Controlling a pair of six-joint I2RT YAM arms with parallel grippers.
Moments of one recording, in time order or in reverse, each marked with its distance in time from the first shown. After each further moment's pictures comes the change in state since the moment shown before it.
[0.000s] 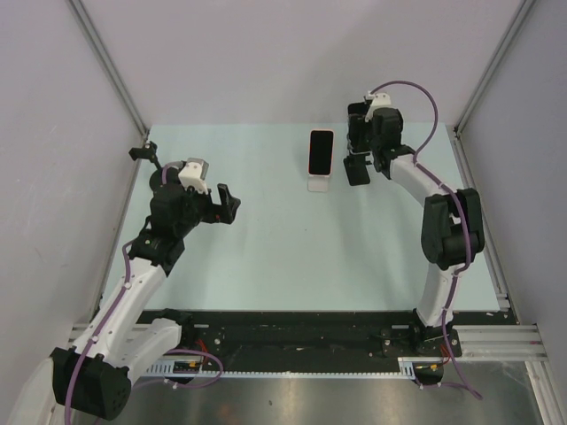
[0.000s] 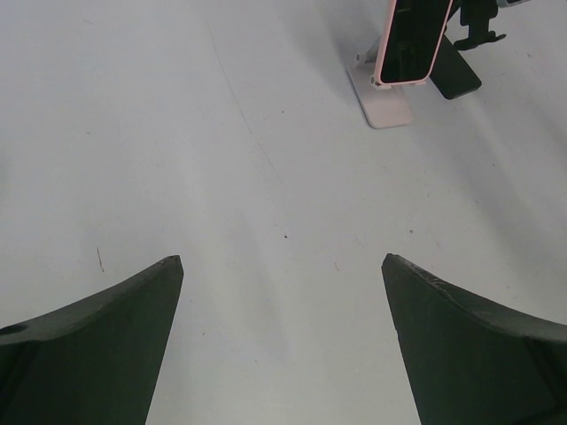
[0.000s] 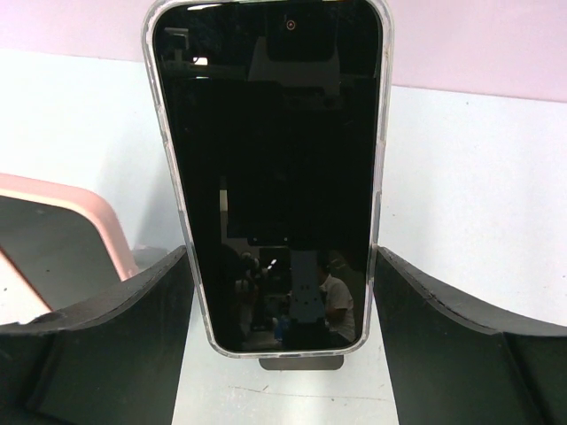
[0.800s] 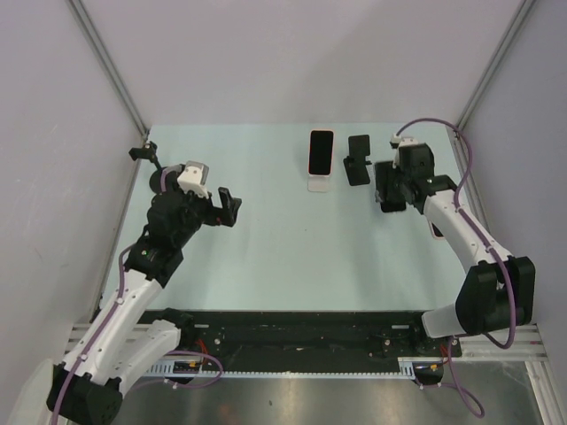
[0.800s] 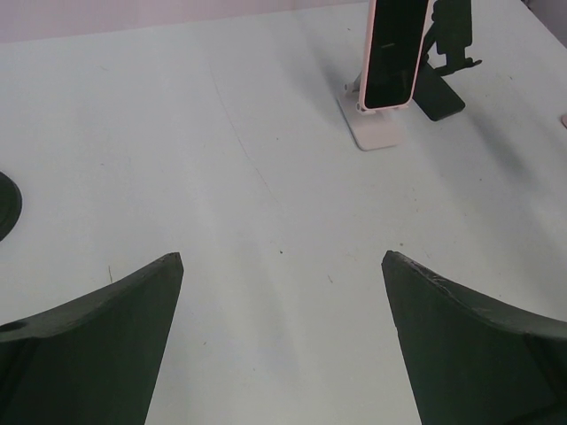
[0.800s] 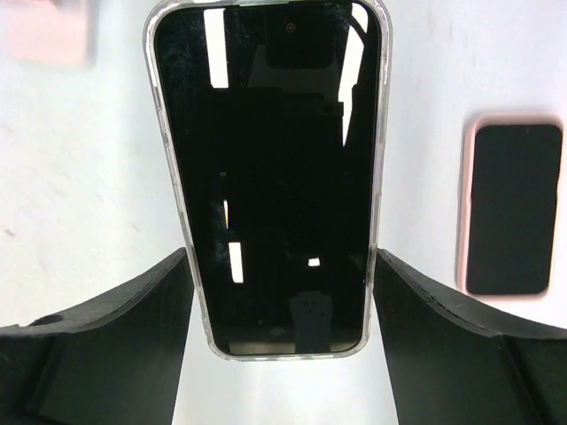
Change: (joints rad) left arm -0.084 -0.089 0.000 -0.001 -0.095 0.014; right arm -0.040 -0.522 -0.333 -0.578 0.014 0.034
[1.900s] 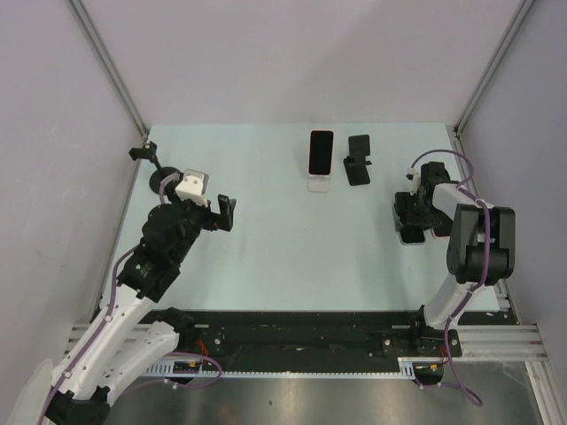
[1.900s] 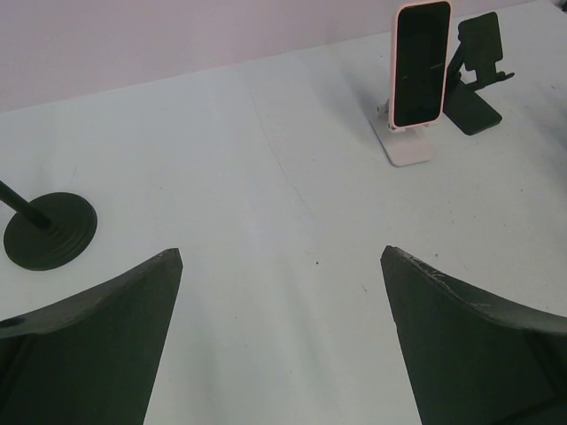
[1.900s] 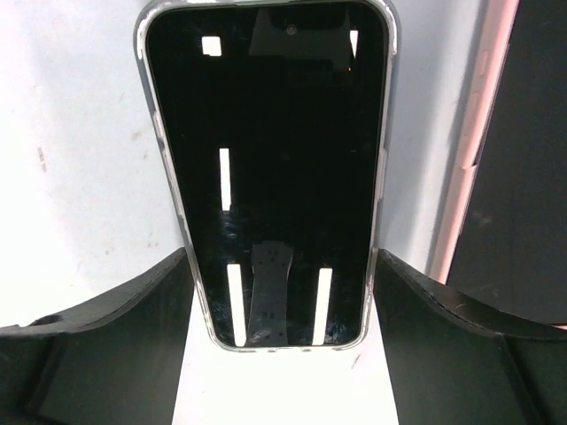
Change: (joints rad) left arm -0.143 -0.119 -0.003 -0.018 -0.230 0.112; right arm -0.290 0.329 -0.099 -0.039 -0.146 -0.199
